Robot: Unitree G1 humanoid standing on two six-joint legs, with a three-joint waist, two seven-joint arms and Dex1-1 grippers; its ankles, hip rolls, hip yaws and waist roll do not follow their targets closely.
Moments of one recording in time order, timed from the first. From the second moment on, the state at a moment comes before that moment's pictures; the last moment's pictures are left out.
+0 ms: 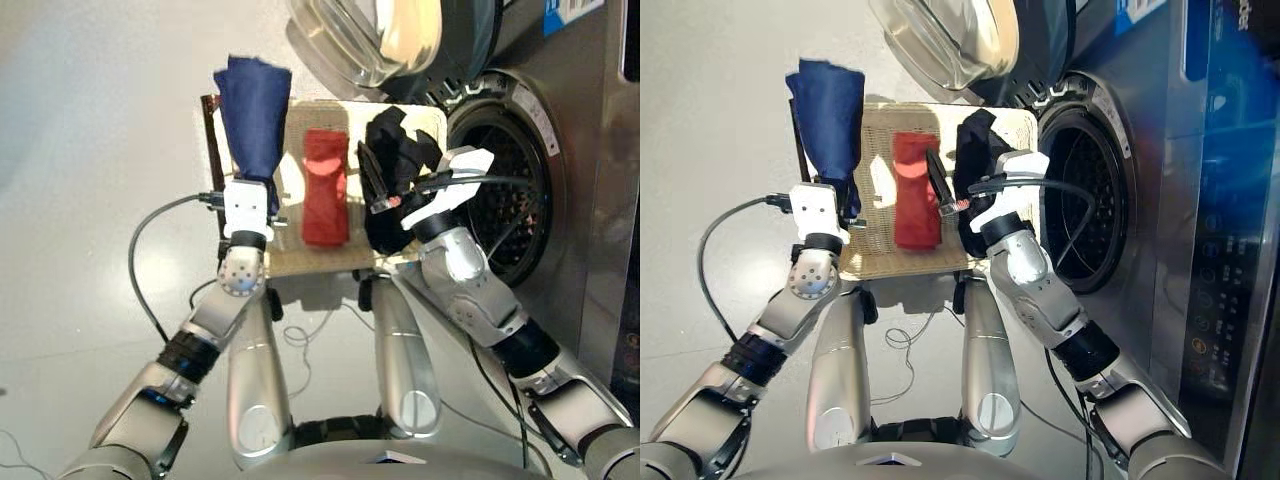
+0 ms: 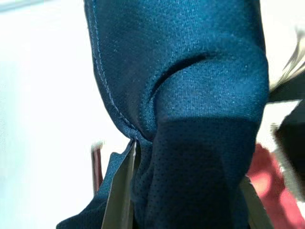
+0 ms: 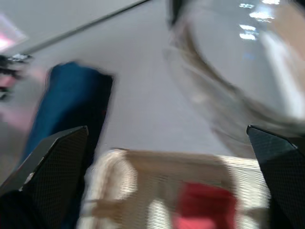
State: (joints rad) left arm -0.36 0.54 -0.47 0.03 -0.16 -0.22 0.40; right arm -0.52 -0.52 0.58 -0.13 0.80 -0.26 -0.12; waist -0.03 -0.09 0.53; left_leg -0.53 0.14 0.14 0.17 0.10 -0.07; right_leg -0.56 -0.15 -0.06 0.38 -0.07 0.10
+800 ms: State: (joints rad) left arm -0.50 0.61 -0.62 -0.03 -0.09 -0.28 0.31; right arm -0.76 -0.52 0.71 -0.15 0.85 -0.22 -0.03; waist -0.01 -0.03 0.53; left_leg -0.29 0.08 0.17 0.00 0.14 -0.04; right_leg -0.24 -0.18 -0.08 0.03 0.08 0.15
